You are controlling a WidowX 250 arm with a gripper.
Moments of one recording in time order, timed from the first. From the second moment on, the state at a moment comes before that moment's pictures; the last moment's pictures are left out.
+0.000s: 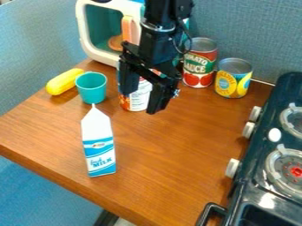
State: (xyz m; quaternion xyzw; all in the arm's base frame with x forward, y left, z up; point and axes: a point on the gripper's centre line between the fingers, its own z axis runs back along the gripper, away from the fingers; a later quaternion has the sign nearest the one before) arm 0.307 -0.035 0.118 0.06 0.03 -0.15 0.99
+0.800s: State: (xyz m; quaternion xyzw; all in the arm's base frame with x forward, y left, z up) arm 0.307 -0.028 0.130 0.00 0.02 -0.26 0.96
